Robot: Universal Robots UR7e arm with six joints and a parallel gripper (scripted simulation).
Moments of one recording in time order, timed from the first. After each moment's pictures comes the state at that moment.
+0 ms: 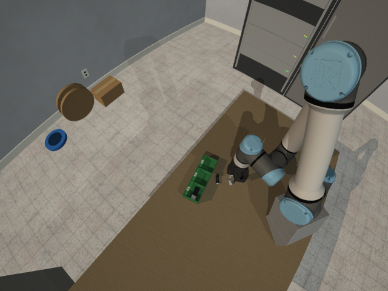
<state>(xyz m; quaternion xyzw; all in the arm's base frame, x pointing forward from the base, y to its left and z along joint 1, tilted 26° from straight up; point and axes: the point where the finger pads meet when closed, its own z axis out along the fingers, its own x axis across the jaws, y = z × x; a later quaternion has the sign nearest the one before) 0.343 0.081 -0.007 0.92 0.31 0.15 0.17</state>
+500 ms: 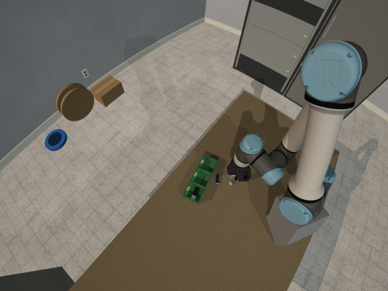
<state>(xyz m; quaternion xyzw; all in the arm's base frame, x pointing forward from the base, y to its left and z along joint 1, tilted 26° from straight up) 0.342 0.076 -0.006 0.89 0.39 0.13 0.18</state>
